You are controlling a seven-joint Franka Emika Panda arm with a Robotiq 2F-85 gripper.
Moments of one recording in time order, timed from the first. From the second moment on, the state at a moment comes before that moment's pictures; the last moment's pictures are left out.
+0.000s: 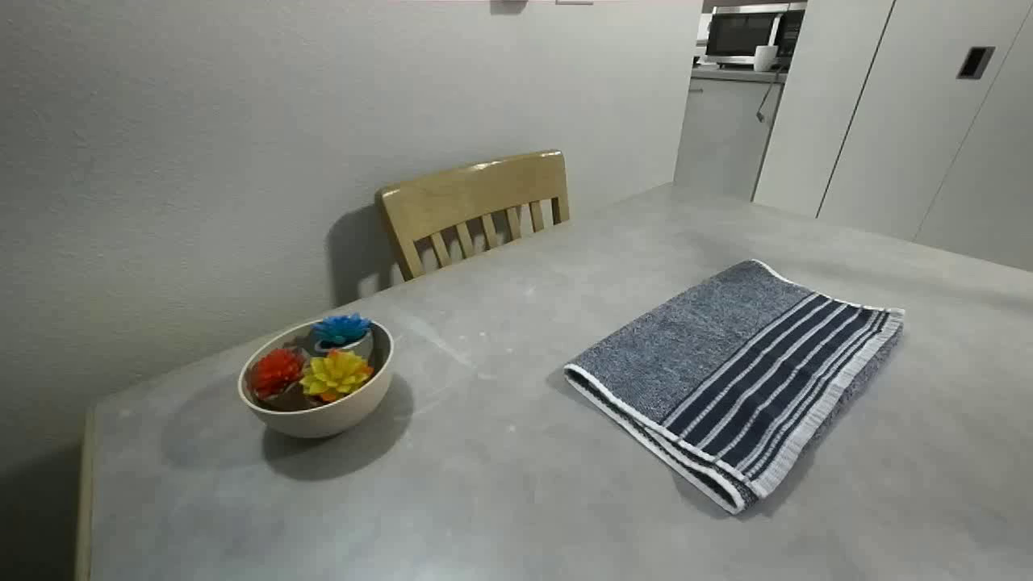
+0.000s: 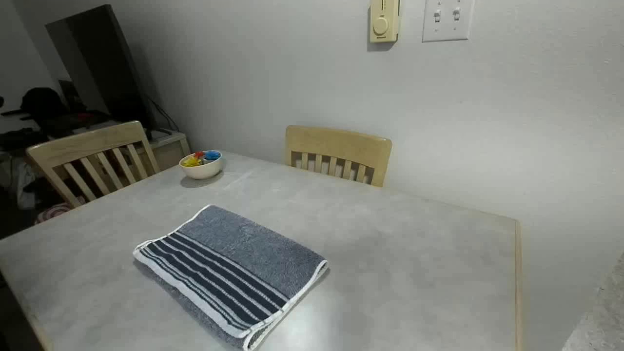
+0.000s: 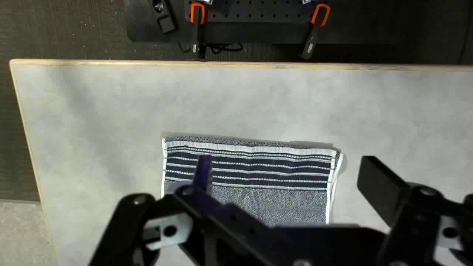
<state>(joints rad) 0.02 -0.89 0.06 -2.41 -0.03 1.49 0.03</state>
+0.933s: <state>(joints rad) 0.05 -0.76 0.06 -2.41 0.02 1.56 0.03</state>
